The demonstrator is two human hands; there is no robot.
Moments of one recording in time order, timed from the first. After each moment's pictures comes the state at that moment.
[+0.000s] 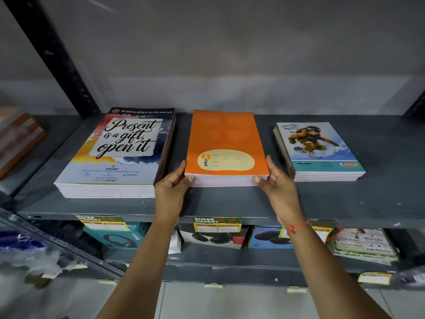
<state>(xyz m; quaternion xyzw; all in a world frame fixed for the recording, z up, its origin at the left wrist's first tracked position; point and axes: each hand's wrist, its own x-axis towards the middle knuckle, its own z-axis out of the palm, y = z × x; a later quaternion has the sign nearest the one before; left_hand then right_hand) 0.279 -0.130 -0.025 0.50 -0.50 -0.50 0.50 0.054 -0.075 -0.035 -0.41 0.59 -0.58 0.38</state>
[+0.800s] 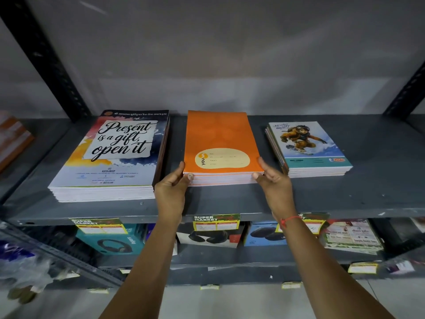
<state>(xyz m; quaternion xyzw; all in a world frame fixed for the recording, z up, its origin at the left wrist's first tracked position) 0.272 -0.125 -0.015 0.51 -0.48 -0.48 0.53 0.068 -0.066 -0.019 -0.38 0.63 -0.59 0.33</state>
